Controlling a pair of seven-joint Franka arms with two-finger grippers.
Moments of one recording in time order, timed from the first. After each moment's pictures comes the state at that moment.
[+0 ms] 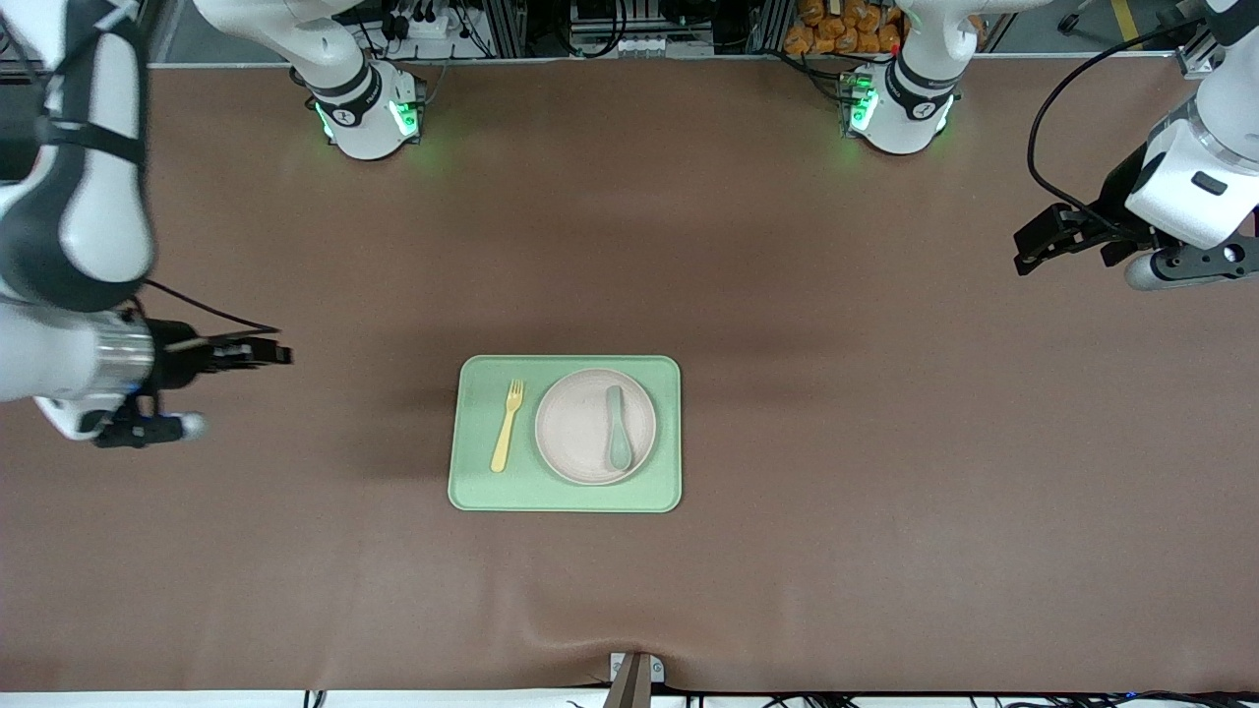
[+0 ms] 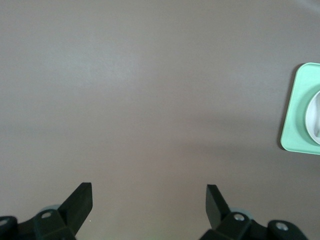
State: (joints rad) left arm 0.03 -0.01 -0.18 -1.60 -0.01 1.59 -0.25; right arm 0.27 0.43 -0.43 -1.38 0.41 1.41 -0.20
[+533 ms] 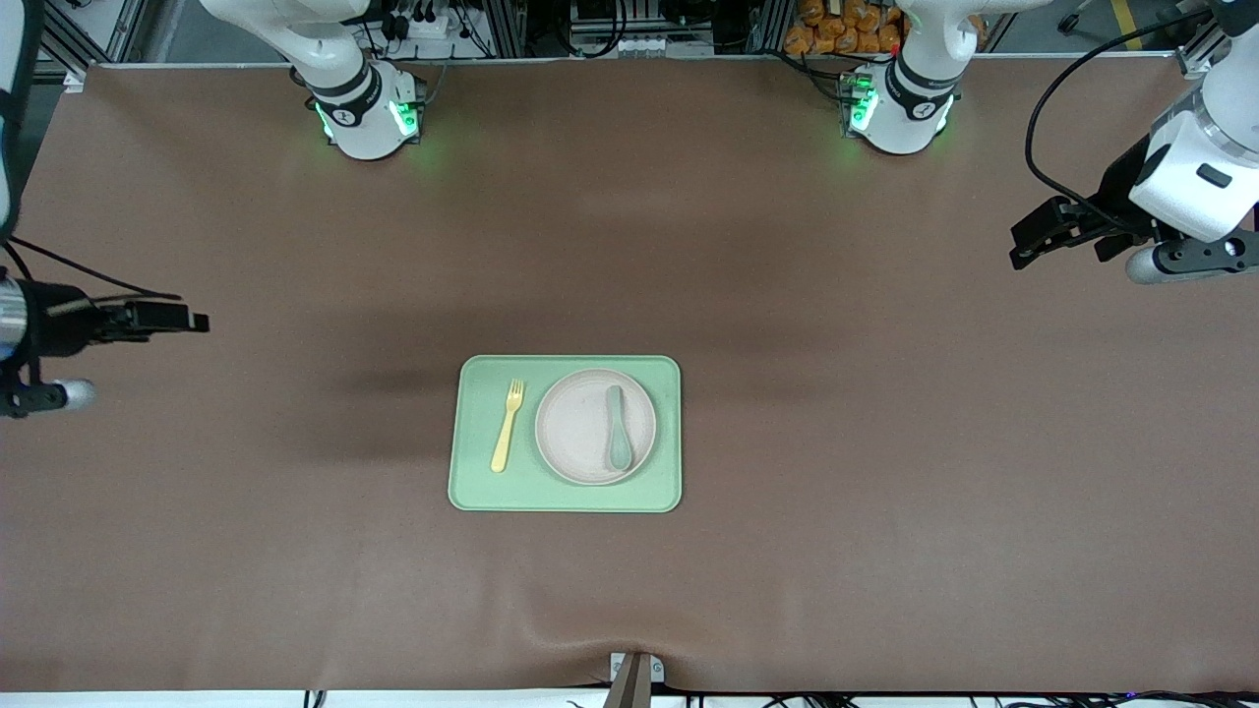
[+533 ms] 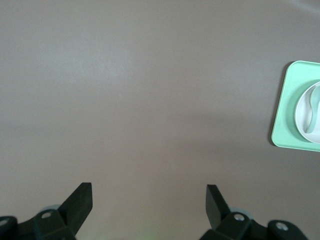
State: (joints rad) left arm 0.03 -0.02 -0.18 -1.60 -0.04 1.58 -0.25; right arm 0.02 0.32 -0.19 -1.34 0.24 1.33 -0.22
